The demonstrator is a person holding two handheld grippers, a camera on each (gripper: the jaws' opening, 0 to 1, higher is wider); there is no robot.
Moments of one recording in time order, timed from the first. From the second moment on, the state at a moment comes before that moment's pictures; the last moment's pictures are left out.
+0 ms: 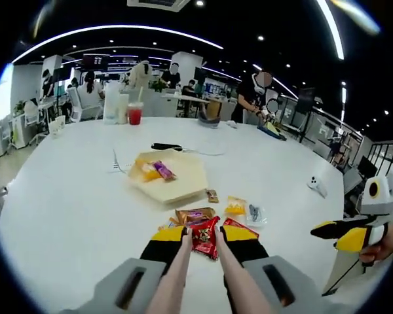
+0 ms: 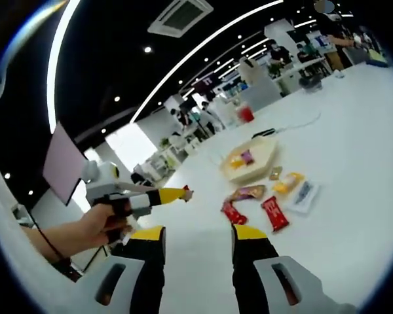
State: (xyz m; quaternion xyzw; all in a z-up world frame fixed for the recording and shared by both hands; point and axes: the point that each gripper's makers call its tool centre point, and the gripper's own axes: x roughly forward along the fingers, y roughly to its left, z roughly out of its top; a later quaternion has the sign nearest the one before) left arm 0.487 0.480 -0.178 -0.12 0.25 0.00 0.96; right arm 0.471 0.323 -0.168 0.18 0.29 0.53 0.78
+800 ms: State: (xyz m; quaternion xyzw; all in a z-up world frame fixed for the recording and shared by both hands) left arm 0.496 0.476 -0.162 -0.13 0.22 -0.01 0.97; right arm 0.499 0.302 -0.174 0.16 0.26 0.49 0.82
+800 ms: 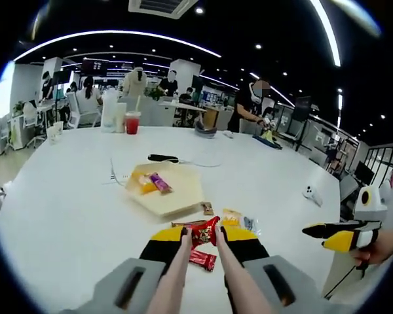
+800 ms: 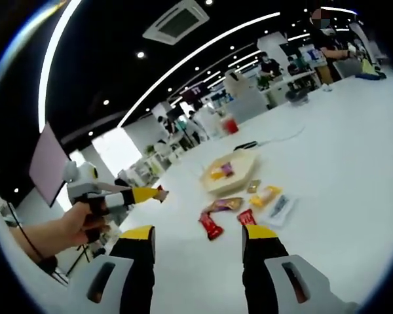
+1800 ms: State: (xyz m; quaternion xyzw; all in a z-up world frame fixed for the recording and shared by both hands) left arm 0.543 0.495 -0.145 -0.10 0.21 -0.02 0.97; right arm 0.501 0.294 -0.171 0.17 0.26 0.47 0.83
